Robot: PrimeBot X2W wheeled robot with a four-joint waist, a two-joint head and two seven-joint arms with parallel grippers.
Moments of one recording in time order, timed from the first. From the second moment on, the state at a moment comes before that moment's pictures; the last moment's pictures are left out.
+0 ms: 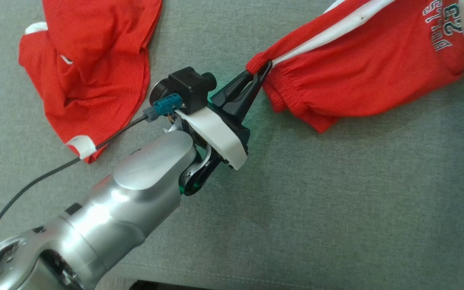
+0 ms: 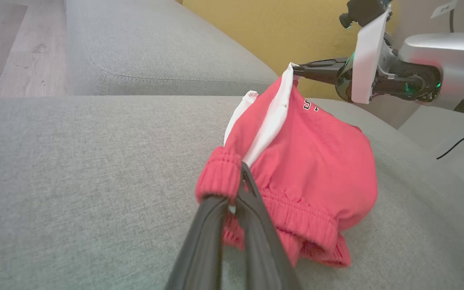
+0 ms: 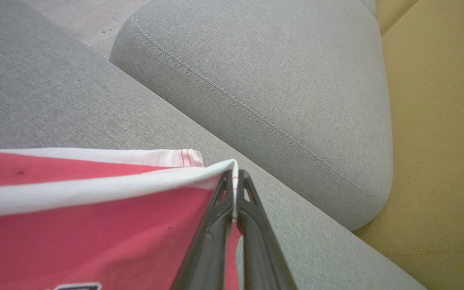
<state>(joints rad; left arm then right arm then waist) -0.97 0.17 -1.16 0.52 -0.98 -0.06 -0.22 -1.25 -0.49 0.71 1.02 0.25 0.12 0.09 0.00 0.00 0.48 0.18</state>
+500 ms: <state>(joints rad) -0.99 0.14 -1.15 0.59 -0.96 -0.09 -0.24 -1.35 -0.45 0.70 1.19 0.22 0.12 -0.07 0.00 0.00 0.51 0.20</state>
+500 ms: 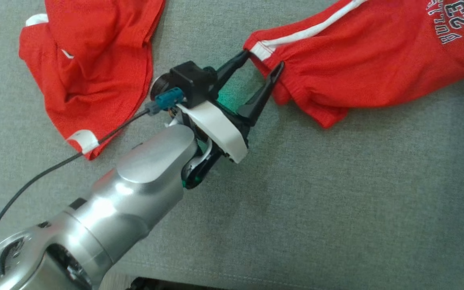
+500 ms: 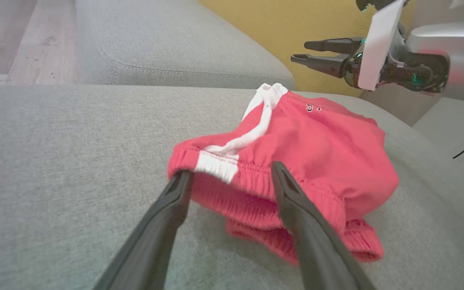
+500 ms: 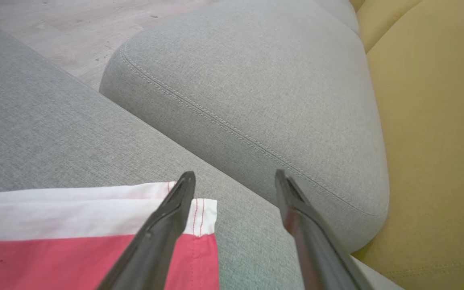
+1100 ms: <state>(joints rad) -0.79 0.25 -0.76 0.43 -0.71 0.10 -0.26 -1.11 -0.34 0.38 1.07 0.36 0.12 -0.25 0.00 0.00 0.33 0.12</state>
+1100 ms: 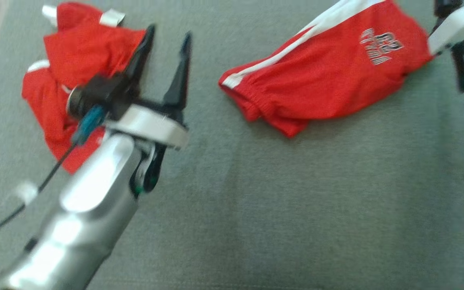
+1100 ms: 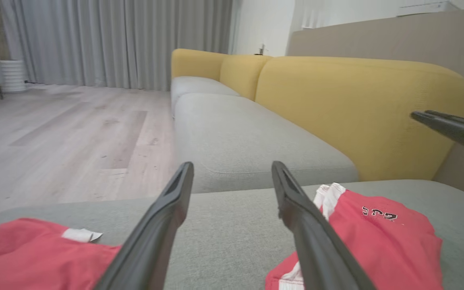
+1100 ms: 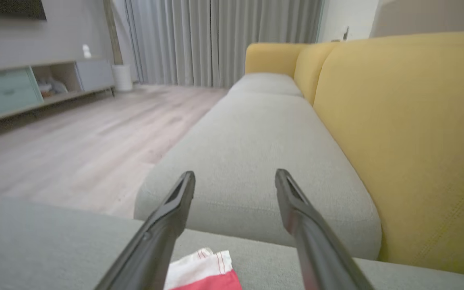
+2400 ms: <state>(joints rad) -0.26 0.12 -0.38 0.25 -0.30 -0.01 -0.26 -0.64 -0.14 -0.07 0.54 0.12 0.12 0.00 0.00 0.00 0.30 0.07</state>
